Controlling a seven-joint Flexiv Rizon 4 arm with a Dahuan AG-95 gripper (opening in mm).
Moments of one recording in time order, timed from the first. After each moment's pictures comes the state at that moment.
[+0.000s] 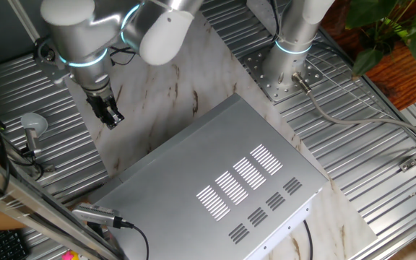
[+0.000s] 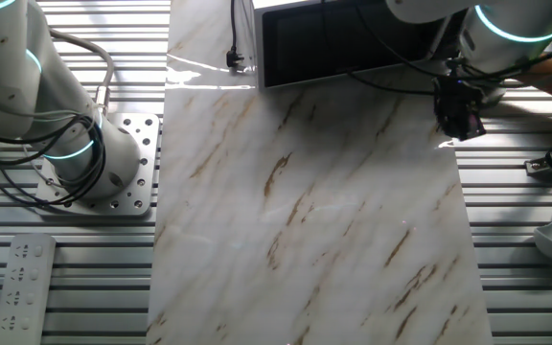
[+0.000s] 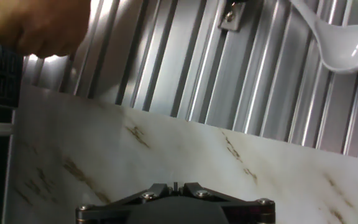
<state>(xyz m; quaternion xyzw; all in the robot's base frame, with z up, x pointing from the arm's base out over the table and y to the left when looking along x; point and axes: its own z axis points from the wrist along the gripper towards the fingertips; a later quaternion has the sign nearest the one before) 0.648 0.011 0.130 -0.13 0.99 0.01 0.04</state>
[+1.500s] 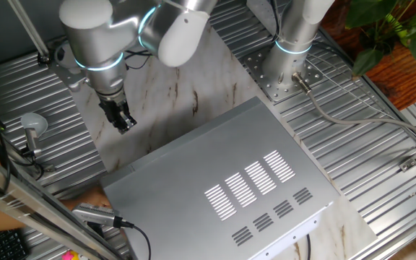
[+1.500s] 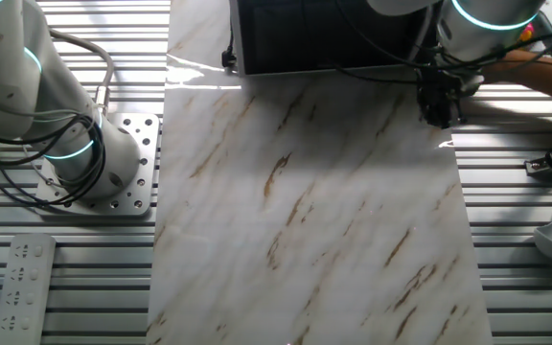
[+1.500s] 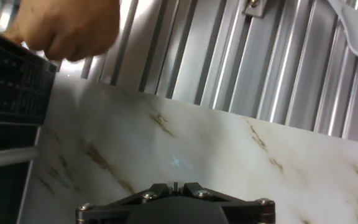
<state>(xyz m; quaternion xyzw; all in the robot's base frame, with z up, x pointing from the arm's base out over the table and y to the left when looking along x) 0.628 0.043 0.118 -0.14 0.99 0.02 0.04</state>
